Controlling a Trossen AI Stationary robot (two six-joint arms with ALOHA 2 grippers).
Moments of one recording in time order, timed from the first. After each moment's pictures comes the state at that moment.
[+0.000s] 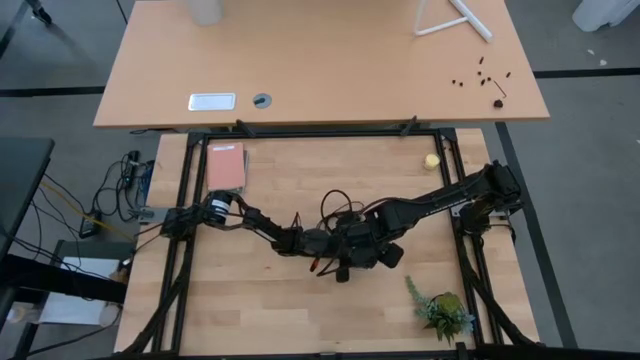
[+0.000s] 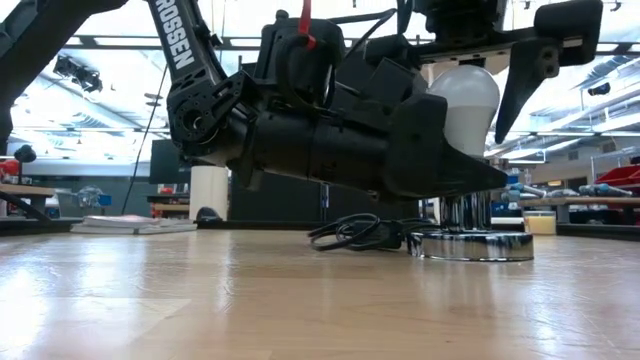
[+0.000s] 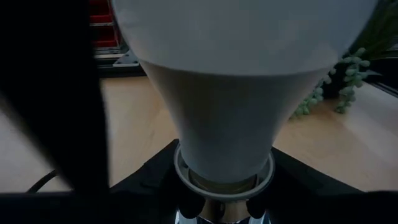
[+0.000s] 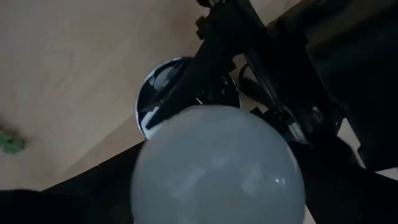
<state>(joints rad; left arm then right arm) -0.17 2.30 1.16 1.02 -0.16 0.00 0.25 1.75 1.40 -1.03 0.05 -0.65</state>
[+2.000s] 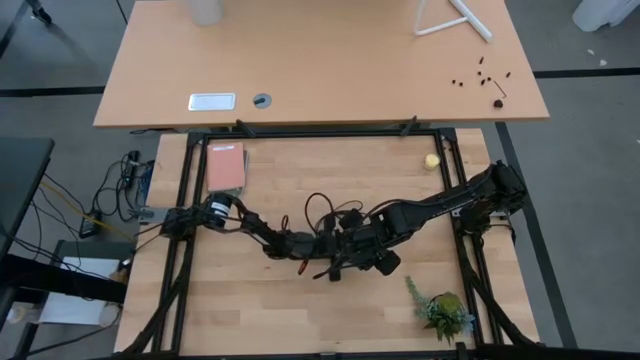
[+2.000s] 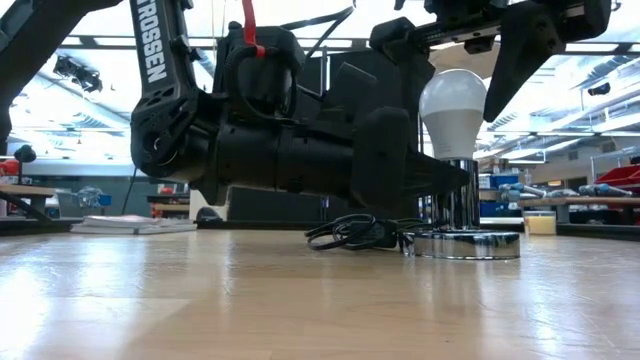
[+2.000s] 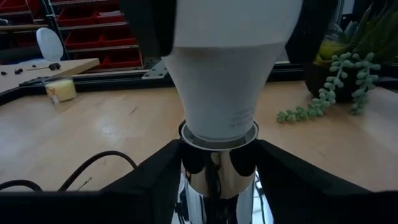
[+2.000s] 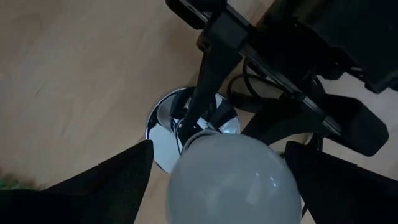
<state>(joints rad) -0.20 2.30 1.02 1.25 -0.27 0.05 0.29 1.72 1.40 -0.98 0.09 -0.44</state>
